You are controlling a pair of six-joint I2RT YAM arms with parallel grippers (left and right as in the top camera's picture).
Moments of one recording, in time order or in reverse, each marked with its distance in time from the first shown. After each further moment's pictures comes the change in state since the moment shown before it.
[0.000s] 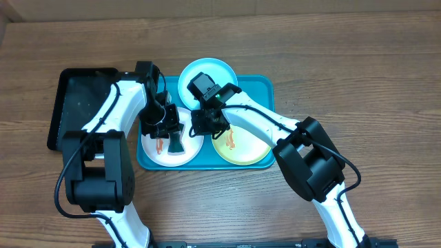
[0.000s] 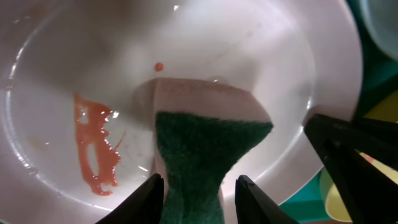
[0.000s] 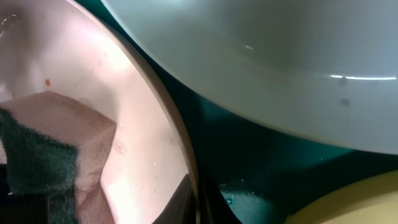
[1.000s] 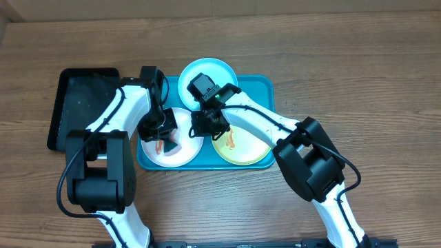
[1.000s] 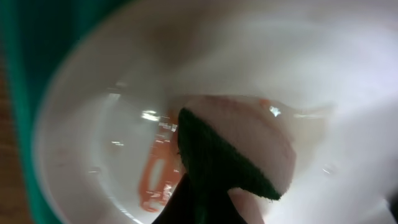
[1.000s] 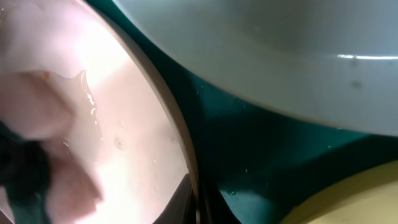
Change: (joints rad) left arm -0.014 0.000 -0.064 0.080 -0.224 -0.154; right arm 0.002 0.000 0.000 -0.022 -0.011 0.004
